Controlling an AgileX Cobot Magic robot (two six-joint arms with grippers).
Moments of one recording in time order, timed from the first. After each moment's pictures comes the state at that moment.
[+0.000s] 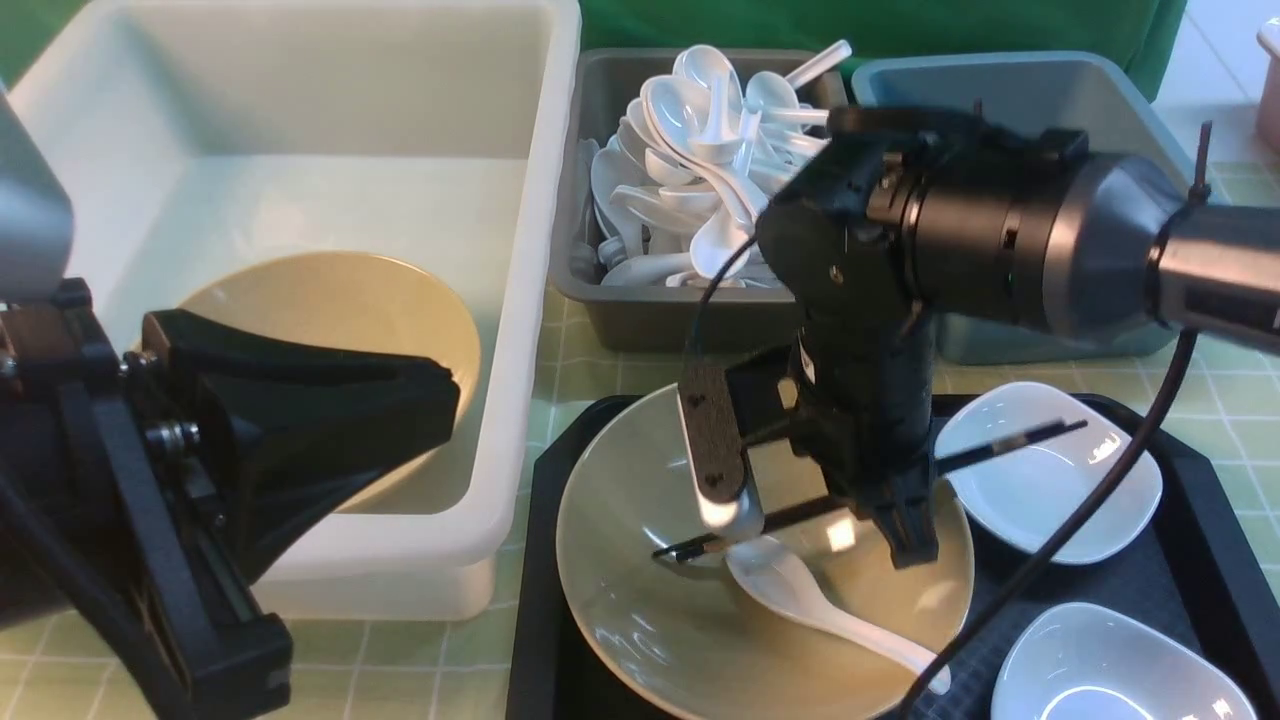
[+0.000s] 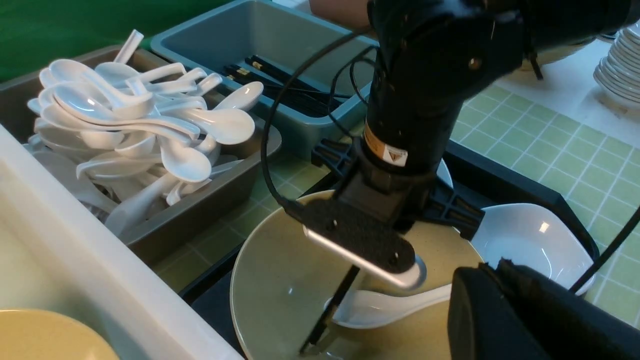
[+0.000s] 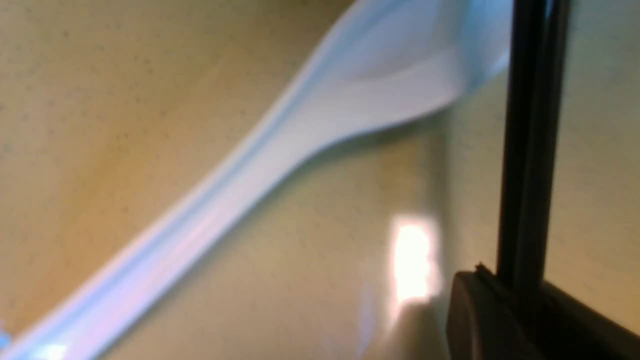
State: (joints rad) right arm 0.69 1.90 -1.53 -0.24 1.15 -0.84; left arm -0.50 0.71 -0.81 -0.58 0.65 0.63
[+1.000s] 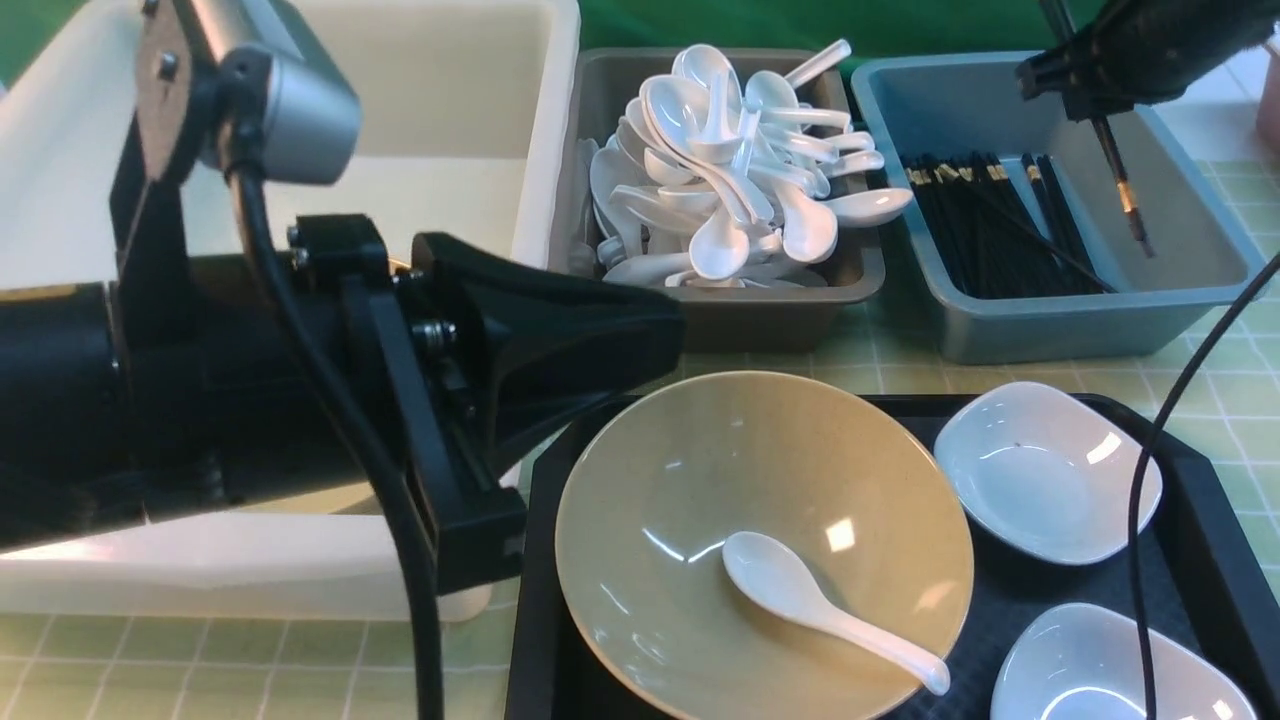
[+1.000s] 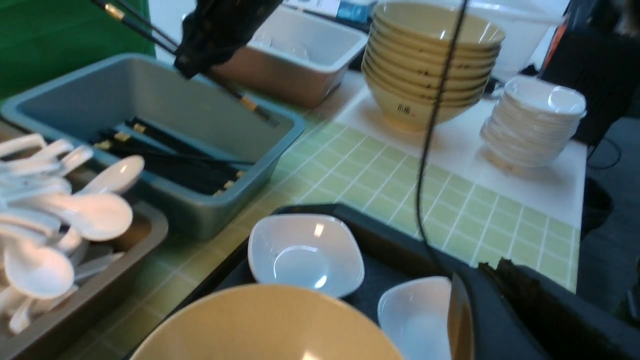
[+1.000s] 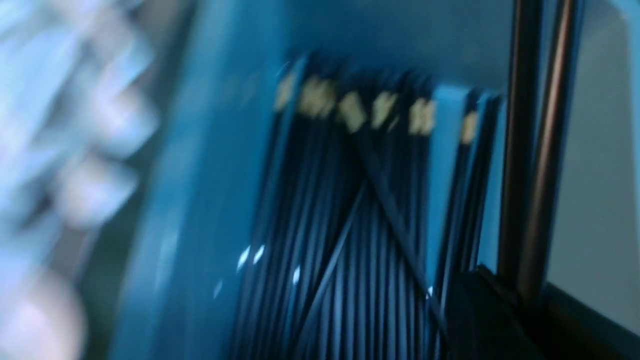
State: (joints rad) right arm 0.04 2.03 -1.86 -0.09 0.60 0.02; left arm -0.50 0.95 -0.81 -1.26 0.61 1.25
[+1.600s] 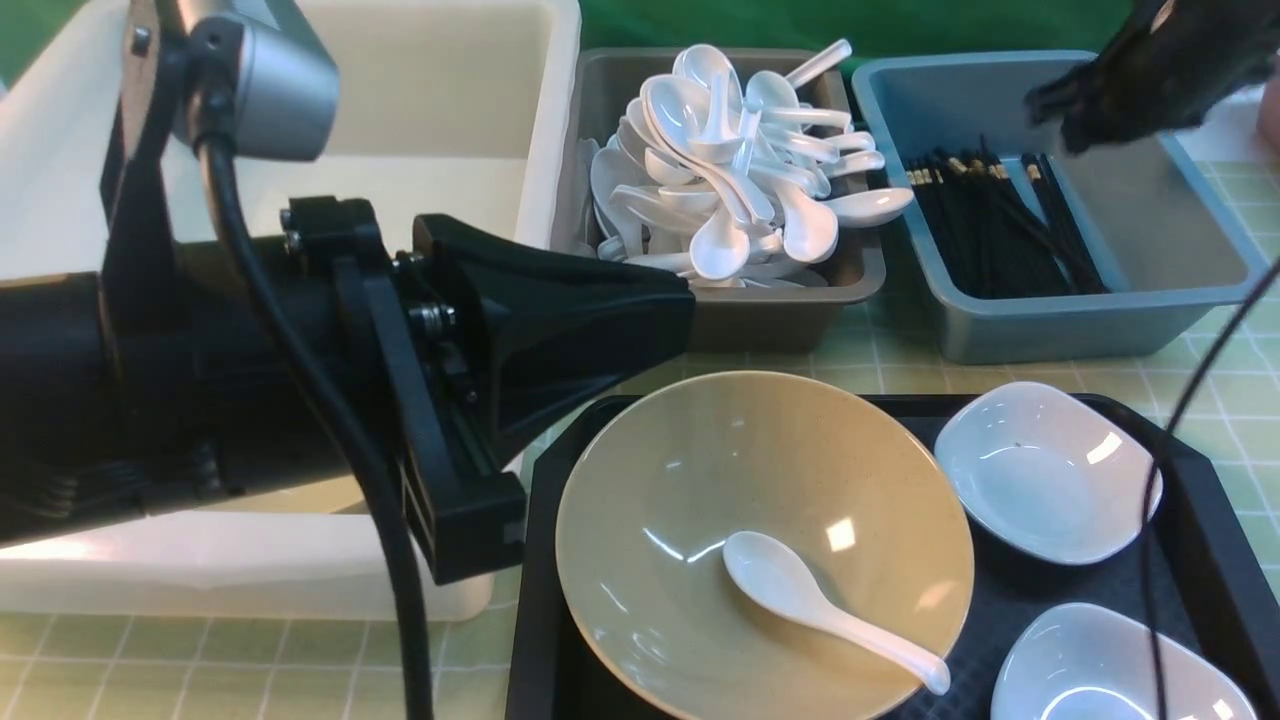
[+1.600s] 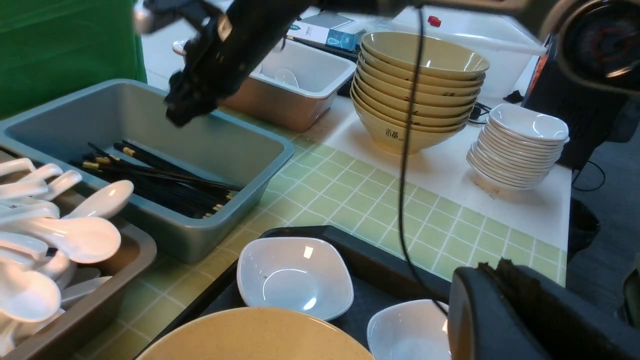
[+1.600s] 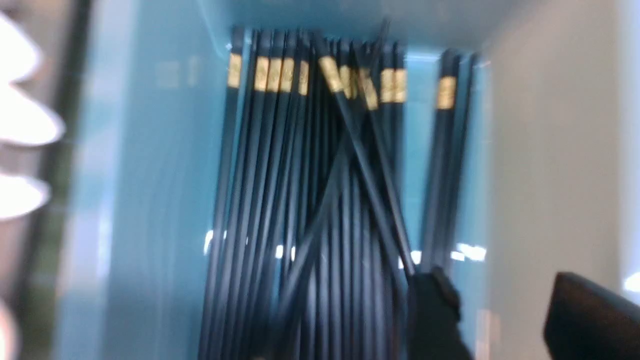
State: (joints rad) right arm 0.03 1.99 -1.86 -0.11 0.72 0.01; left arm -0.50 0.95 -0.81 -1.31 0.61 1.29
